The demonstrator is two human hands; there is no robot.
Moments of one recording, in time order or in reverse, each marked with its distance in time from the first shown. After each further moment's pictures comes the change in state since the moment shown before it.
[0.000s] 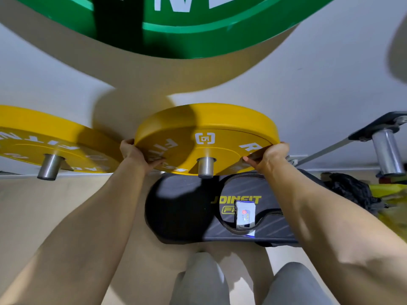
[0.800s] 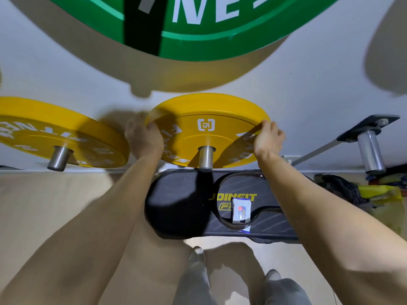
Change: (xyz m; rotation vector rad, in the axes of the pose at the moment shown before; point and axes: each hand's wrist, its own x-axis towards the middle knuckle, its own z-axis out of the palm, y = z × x) left_hand -0.069 -0.006 0.009 0.894 0.321 1.040; right_hand -0.027 0.006 -0.006 -0.866 0.120 -0.784
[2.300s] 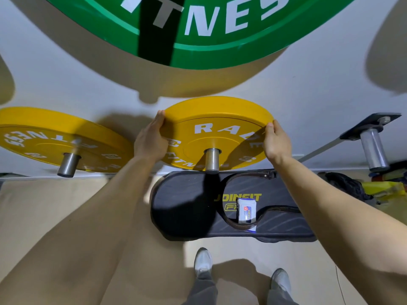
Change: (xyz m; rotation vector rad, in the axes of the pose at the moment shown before) left_hand 0.015 0.003 -0.033 0.317 -0.437 0.332; right_hand -0.010 -0.003 -0.024 -0.133 -0.089 -0.247
